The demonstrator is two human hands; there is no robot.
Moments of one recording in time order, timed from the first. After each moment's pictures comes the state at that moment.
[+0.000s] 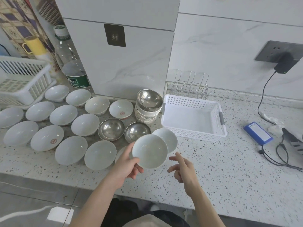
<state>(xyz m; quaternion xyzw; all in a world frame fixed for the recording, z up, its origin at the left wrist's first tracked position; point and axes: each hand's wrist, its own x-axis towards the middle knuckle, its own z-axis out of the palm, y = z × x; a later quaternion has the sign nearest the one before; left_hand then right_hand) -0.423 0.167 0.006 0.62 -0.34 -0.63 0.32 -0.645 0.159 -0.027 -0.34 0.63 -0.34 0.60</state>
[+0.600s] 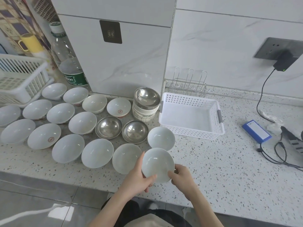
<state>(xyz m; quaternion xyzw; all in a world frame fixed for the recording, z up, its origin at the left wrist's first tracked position) -0.468 0.200 -0.027 0.64 -0.49 -0.56 0.19 -0.659 0.174 -0.048 -0.46 0.64 -0.22 0.57</state>
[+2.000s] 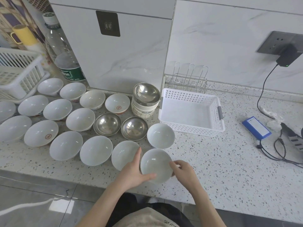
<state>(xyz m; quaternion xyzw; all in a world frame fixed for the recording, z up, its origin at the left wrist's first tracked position) -0.448 0.182 -0.041 0.66 -0.56 -0.49 0.07 -0.667 0.170 -0.045 -0.49 0.70 -0.16 0.50</state>
